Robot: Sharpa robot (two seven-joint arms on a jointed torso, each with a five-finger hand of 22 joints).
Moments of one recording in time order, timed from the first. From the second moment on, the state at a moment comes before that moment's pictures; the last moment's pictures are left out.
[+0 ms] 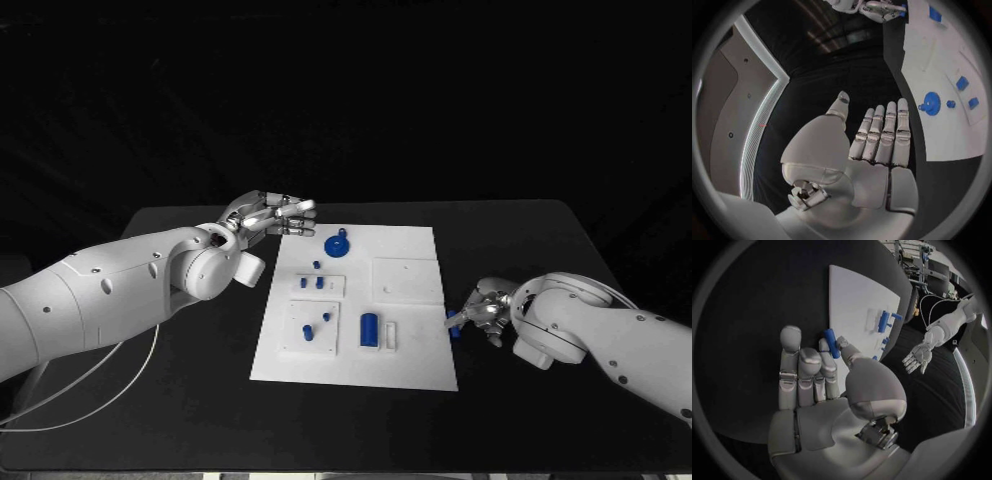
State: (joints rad) left arm 1.24 -0.73 -0.10 1.19 -0.16 -0.07 0.34; left_hand 1.26 0.03 -0.02 -0.01 0.05 0.91 0.17 0.07 0.06 0.98 0.17 0.06 0.06 1.01 0.17 0.06 0.07 0.09 1.00 0.15 0.07 0.07; right arm 0.80 -0.88 0.38 1.52 -1.22 0.05 -0.67; right_hand 1.09 0.04 0.27 -0.17 0.11 1.22 0.04 0.06 0.13 1.37 -0.04 1.08 1.21 1.45 -0.09 1.02 0.99 0.08 1.46 -0.12 0.48 1.12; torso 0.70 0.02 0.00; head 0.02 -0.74
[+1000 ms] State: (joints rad) left arm 1.24 -0.72 -0.10 1.19 -0.16 -0.07 0.34; left_hand 1.26 0.03 -0.02 0.00 0.05 0.91 0.17 0.07 0.06 0.98 0.17 0.06 0.06 1.01 0.17 0.06 0.07 0.09 1.00 0.15 0.07 0.07; right arm 0.83 -0.79 0.35 1.58 -1.15 -0.01 -0.66; right_hand 1.07 0.04 0.26 -0.12 0.11 1.24 0.03 0.06 0.12 1.37 -0.04 1.08 1.21 1.45 -0.09 1.02 0.98 0.08 1.46 -0.12 0.49 1.13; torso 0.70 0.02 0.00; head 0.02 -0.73
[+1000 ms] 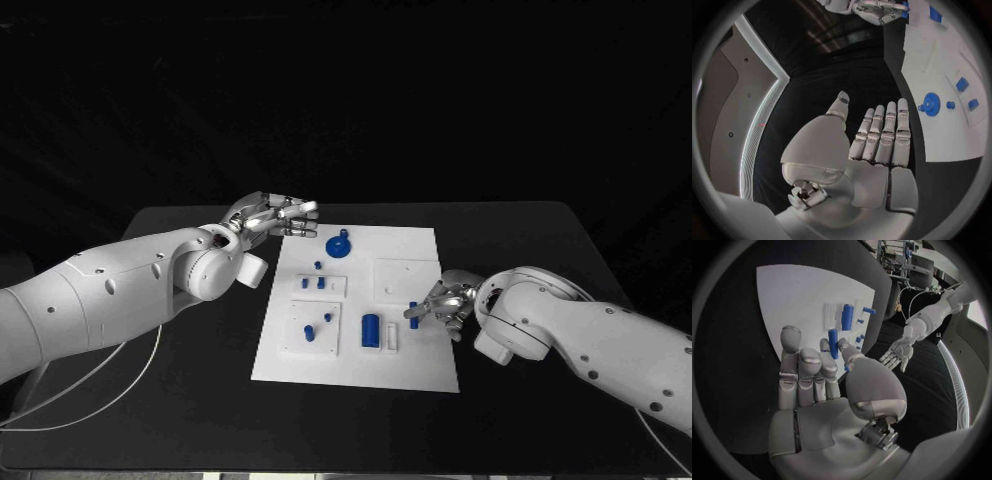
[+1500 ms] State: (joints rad) left arm 1.24 -0.72 -0.10 1.19 -0.16 -0.07 0.34; left_hand 1.26 0.03 -0.02 0.00 0.05 0.91 0.17 0.07 0.06 0.98 0.17 0.06 0.06 1.01 0.17 0.06 0.07 0.09 1.00 0.15 0.07 0.07; right arm 0.82 -0.73 0.30 1.53 -1.17 -0.01 -0.67; right_hand 1.07 0.04 0.25 -0.11 0.11 1.24 0.03 0.06 0.12 1.37 -0.04 1.08 1.21 1.45 -0.09 1.02 0.98 0.08 1.46 -0.12 0.49 1.13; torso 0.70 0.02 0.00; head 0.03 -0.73
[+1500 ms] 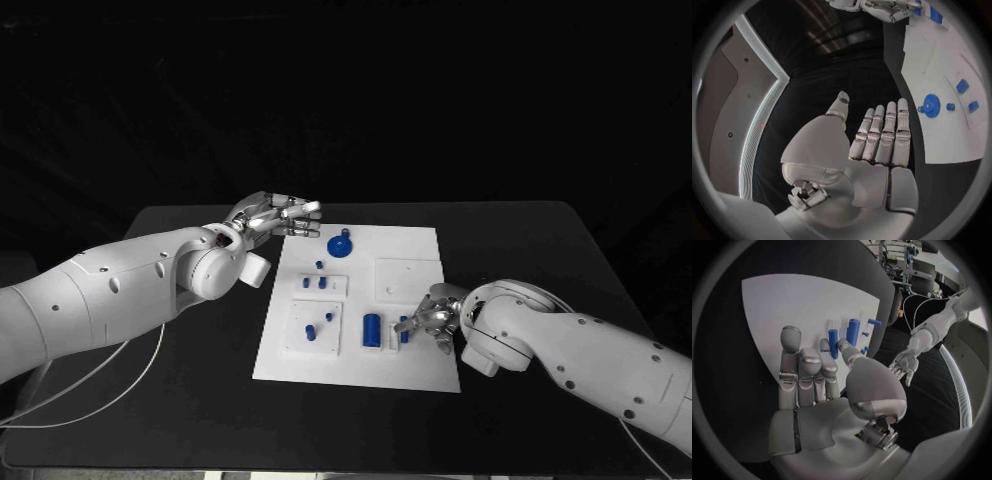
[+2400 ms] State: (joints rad) left arm 1.23 -0.71 -0.11 1.19 -0.16 -0.07 0.33; left_hand 1.26 0.03 -0.03 0.00 0.05 0.91 0.17 0.07 0.06 0.98 0.17 0.06 0.06 1.01 0.17 0.06 0.07 0.09 1.00 0.15 0.07 0.07; right arm 0.82 -0.70 0.29 1.52 -1.18 0.01 -0.67; right_hand 1.07 0.04 0.25 -0.11 0.11 1.24 0.03 0.06 0.12 1.37 -0.04 1.08 1.21 1.45 -0.09 1.02 0.98 0.08 1.46 -0.12 0.49 1.13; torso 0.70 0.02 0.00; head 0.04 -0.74
